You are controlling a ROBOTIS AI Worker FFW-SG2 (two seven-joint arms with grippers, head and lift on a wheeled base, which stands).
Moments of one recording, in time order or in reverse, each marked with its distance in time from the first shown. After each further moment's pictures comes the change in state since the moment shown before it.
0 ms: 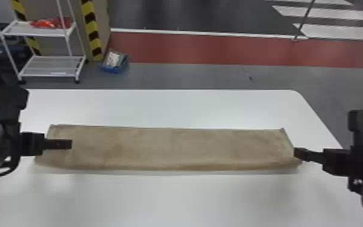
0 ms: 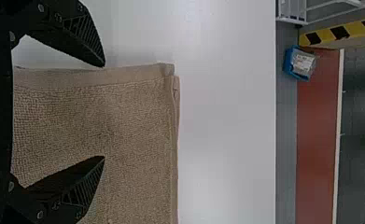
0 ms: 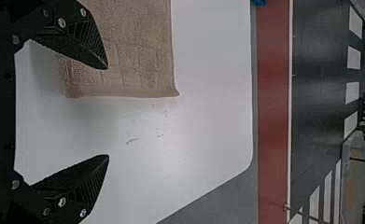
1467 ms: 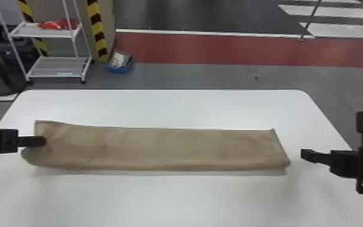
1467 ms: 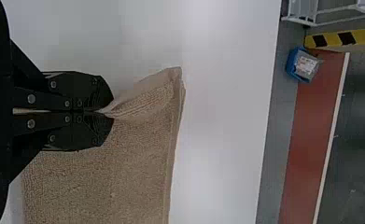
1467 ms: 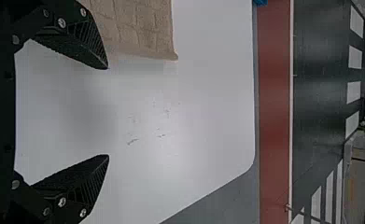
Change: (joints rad) left arm -0.012 0.092 0.119 -0.003 0.005 0.054 -0.188; right arm -0.003 0.003 -0.003 0.016 0.000 -0.009 0.000
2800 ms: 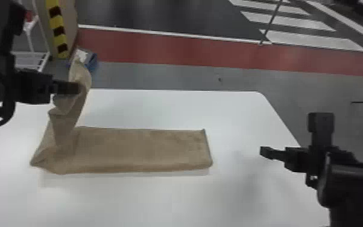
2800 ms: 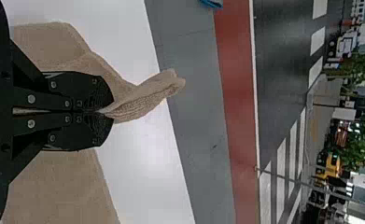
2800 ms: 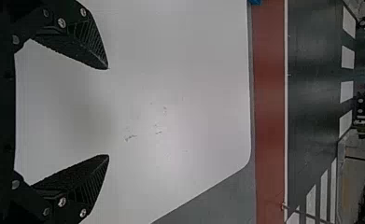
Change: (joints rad) left arm -0.121 -0.205 -0.343 -0.432 -0.039 0.210 0.066; right arm 0.010 -0.002 -0.028 0.002 -0.022 -0.027 0.000
